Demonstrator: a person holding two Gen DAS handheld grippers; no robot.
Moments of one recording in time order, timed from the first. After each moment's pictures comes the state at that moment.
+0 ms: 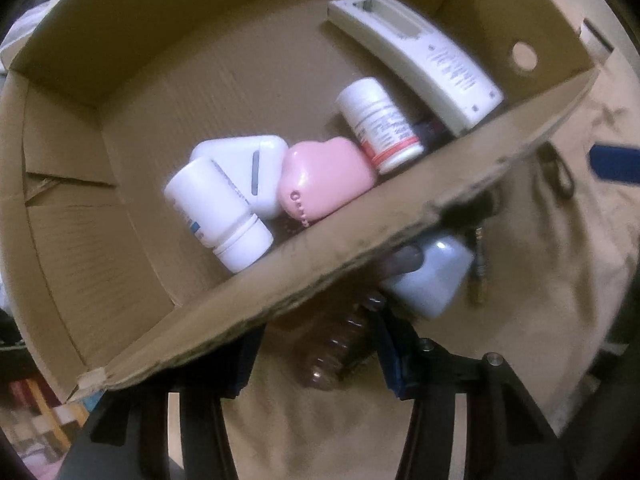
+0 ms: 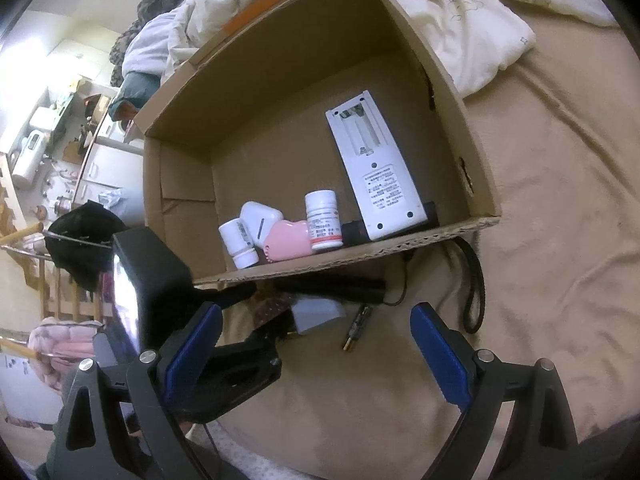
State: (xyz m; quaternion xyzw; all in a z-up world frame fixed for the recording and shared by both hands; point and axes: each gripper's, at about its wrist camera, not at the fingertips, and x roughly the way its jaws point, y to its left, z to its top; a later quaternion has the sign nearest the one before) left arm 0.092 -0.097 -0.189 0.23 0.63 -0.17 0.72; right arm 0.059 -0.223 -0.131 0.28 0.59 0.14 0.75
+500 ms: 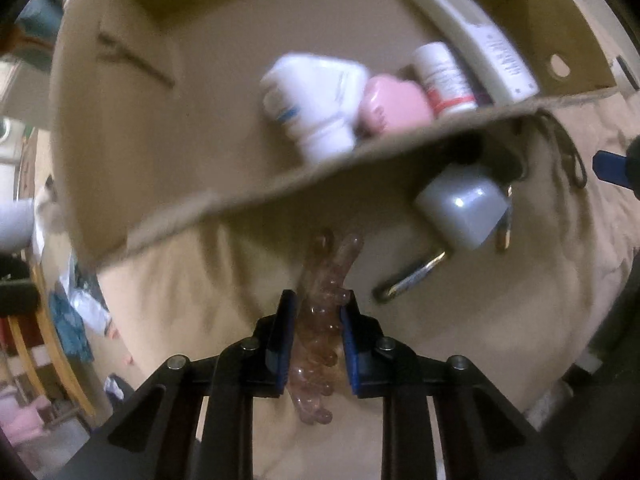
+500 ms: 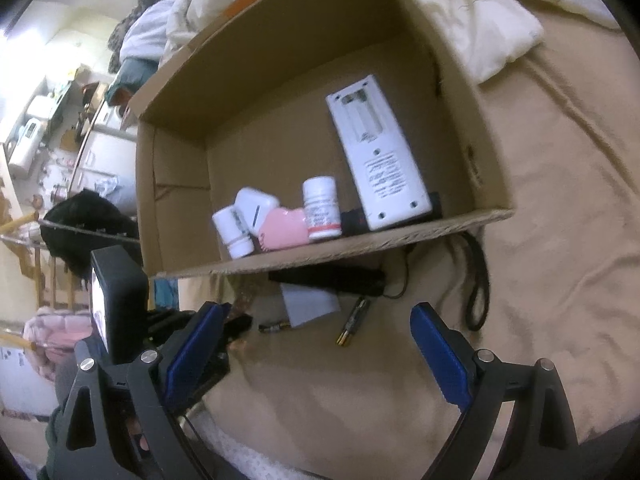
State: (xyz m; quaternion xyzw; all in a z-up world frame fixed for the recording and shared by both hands) left arm 0.064 -0.039 -0.185 0.17 0.68 -0.11 0.71; right arm 0.059 -0.211 -0.141 0.25 0.61 0.15 0.74
